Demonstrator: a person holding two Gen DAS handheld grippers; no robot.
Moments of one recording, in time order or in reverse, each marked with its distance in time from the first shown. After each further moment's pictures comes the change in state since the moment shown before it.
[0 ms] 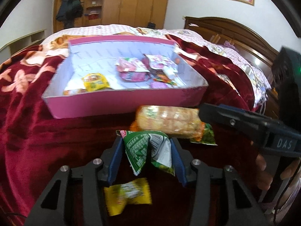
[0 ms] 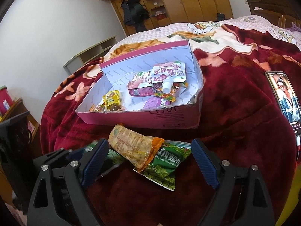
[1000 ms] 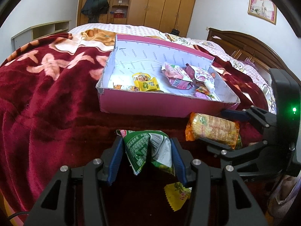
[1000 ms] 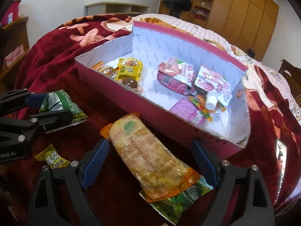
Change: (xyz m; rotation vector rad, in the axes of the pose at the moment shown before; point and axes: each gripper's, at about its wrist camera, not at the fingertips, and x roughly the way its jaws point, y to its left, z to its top) left arm -0.012 0.063 -0.004 -0.138 -0.031 0.088; right arm 0.069 0.066 0.001 -0.515 0.165 -0.148
